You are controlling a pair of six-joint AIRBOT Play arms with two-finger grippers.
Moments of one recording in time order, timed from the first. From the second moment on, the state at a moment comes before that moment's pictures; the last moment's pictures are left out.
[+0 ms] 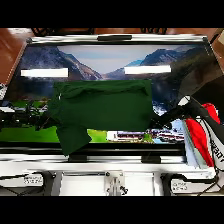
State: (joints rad) left arm 0.44 -1.48 0.84 0.84 -1.19 -1.17; right arm -0.09 -1.54 0.93 -1.09 1.22 1.51
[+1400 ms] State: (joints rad) left arm 0.42 -0.46 1.77 1.17 -1.27 -1.36; right arm -0.03 -0.53 1.73 -1.46 1.35 1.40
